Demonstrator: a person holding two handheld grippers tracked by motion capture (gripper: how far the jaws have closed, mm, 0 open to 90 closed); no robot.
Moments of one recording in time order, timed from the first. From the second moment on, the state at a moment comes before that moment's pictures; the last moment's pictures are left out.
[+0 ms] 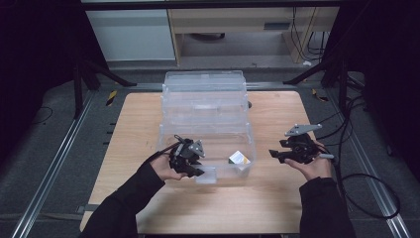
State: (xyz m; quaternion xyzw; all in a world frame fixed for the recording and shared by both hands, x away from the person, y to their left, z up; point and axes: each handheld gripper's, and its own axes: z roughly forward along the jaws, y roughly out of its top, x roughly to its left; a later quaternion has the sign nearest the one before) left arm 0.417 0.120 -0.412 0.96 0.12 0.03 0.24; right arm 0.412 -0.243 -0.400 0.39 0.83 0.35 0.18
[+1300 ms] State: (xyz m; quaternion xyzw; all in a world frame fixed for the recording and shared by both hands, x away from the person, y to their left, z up) left arm 0.415 0.124 -0.412 0.96 0.11 0.03 0.24; right arm 0.464 -0.186 -0.331 0.31 0.84 0.40 0.19
